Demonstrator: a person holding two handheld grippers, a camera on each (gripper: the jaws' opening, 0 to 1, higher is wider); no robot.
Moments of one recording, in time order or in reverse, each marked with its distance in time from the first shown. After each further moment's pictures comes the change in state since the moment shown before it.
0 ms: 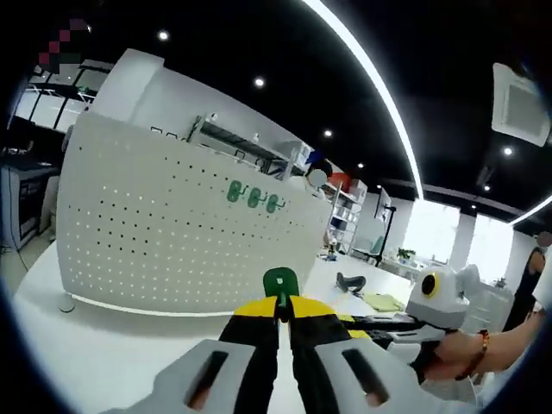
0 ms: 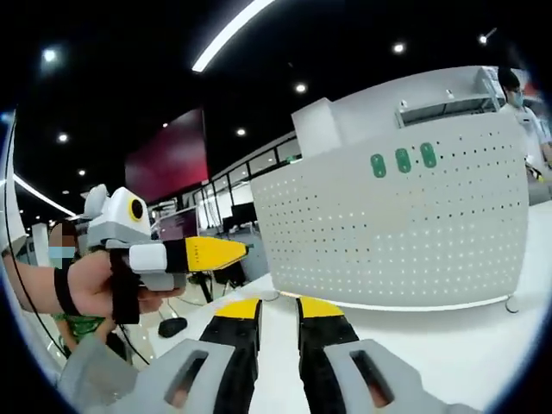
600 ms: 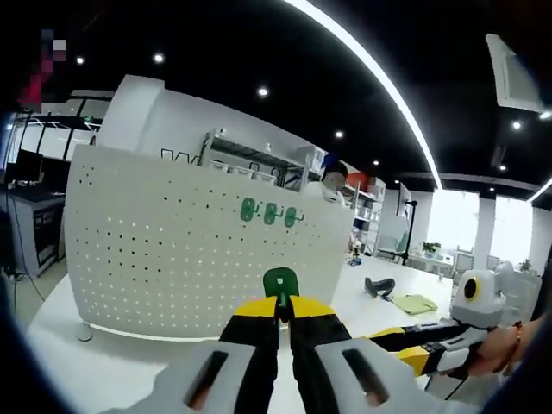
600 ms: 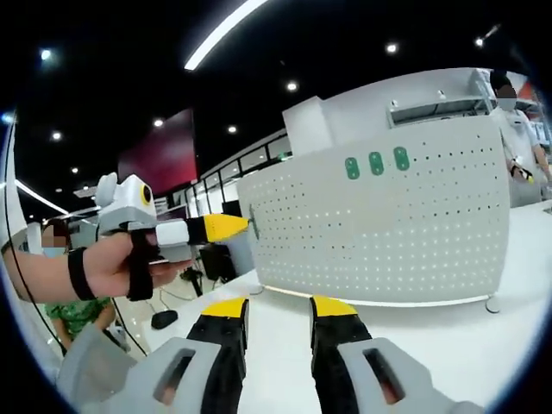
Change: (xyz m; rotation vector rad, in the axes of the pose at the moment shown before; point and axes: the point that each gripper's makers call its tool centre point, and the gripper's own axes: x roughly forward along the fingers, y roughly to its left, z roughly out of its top) left arm 0.032 0.012 0.021 0.099 -0.045 0.115; right arm -0.034 -0.032 0.003 0.003 0.016 -0.034
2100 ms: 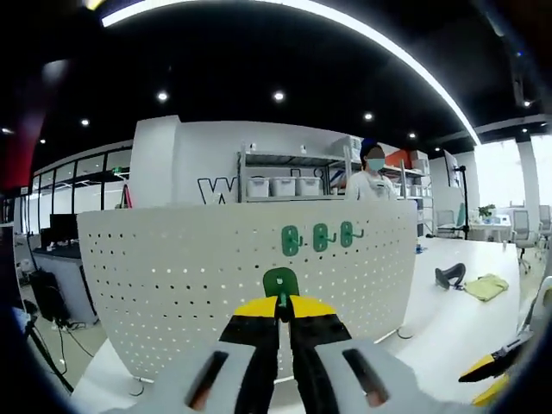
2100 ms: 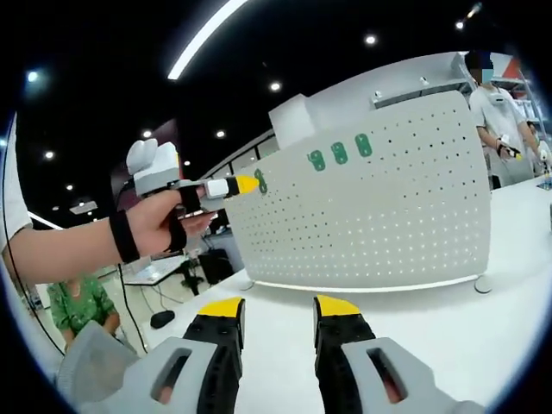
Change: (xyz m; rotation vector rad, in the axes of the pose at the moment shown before) left arm 0.080 0.034 0.048 0.242 -0.038 0.280; right arm -0.031 -0.044 -0.016 0.089 -0.007 -0.022
